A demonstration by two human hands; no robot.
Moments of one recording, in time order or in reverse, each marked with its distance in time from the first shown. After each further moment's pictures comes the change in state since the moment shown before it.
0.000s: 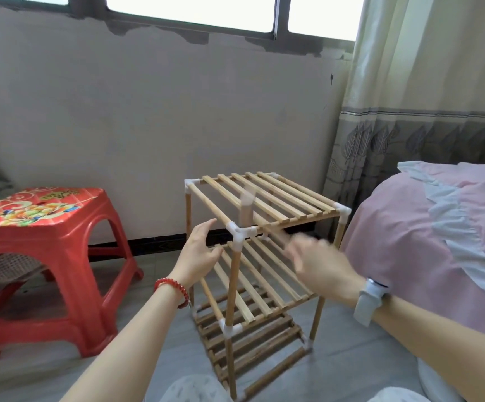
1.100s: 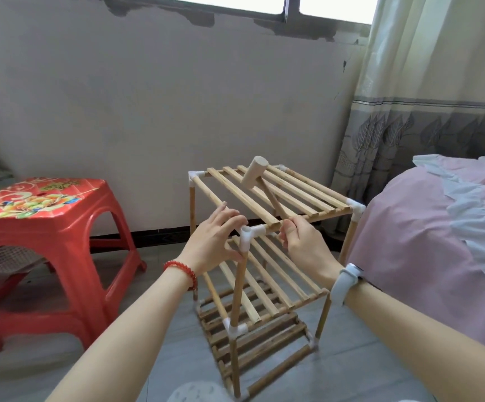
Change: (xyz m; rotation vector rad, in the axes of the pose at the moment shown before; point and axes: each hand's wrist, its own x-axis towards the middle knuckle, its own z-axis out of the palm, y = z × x) left_hand 0.025 -0.007 0.007 0.426 -0.113 0.429; right_hand 0.047 0.015 0.050 0.530 0.071 0.069
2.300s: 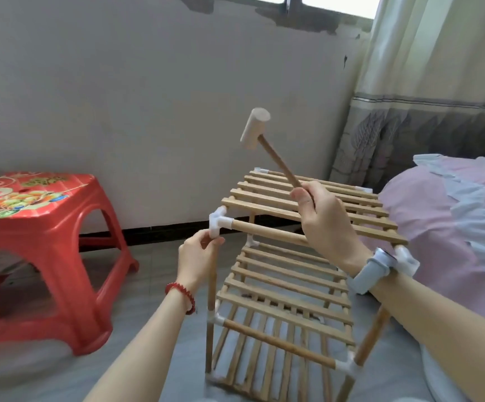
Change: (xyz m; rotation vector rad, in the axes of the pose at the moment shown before) left_hand -0.007 -0.032 0.019 -0.602 0.324 -0.642; right_hand 0.038 -0.038 -0.006 -0.120 0.226 -0.284
